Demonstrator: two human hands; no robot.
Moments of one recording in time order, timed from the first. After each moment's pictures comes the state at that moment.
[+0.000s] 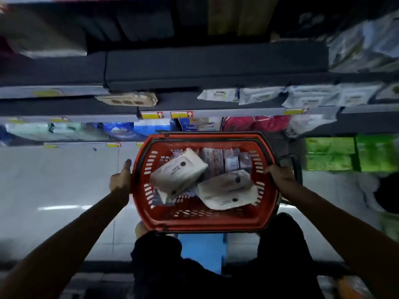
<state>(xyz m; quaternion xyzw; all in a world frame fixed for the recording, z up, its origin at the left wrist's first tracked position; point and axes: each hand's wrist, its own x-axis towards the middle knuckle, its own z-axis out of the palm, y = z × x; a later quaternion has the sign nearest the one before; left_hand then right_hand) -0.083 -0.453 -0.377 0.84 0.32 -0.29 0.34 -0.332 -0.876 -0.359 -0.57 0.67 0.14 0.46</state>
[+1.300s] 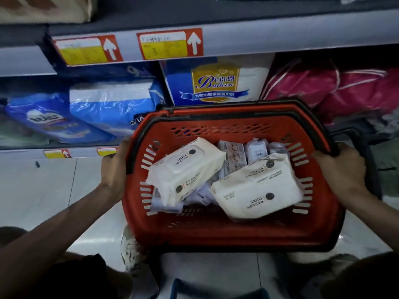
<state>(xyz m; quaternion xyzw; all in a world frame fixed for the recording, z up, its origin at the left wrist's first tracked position) 0.016 -0.522 -0.740 0.79 0.15 -0.21 0.55 -0.255 -0.896 -0.714 -0.74 0.57 -0.07 0.36</state>
